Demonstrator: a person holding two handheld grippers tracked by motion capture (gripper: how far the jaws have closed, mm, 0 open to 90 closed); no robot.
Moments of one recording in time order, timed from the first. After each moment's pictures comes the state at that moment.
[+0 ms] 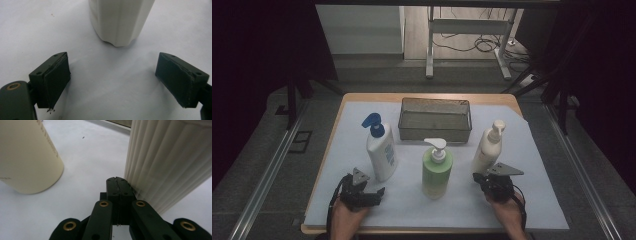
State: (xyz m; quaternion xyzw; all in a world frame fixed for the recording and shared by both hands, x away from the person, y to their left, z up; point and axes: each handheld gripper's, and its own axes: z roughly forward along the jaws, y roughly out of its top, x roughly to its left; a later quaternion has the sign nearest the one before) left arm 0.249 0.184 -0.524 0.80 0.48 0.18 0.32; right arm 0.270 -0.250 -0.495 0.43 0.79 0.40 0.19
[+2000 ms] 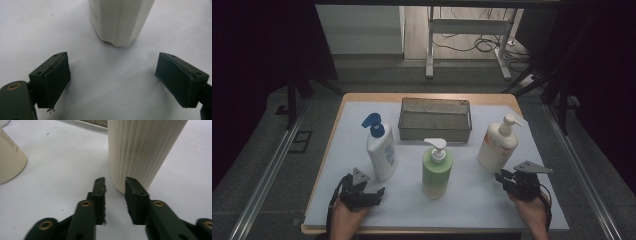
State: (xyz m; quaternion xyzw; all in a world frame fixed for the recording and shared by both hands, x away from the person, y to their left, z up) left arm 0.248 0.184 -0.524 0.80 0.48 0.18 0.32; right arm 0.270 -0.315 -0.484 0.47 0.77 0.38 0.20
